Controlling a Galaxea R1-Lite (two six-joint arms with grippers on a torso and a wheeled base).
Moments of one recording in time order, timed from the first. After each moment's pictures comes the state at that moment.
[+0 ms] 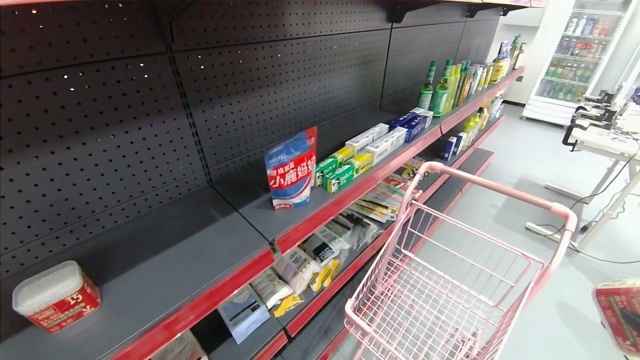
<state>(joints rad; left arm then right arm) 0.00 0.00 0.00 0.00 0.00 0.01 -0.06 0.67 -0.41 0.14 0.02 -0.24</state>
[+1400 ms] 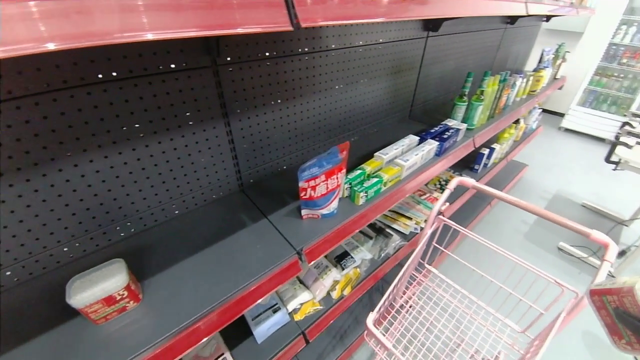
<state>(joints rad) 0.00 0.01 0.00 0.00 0.00 0.01 -0.06 0.70 -0.40 0.13 0.01 -0.30</state>
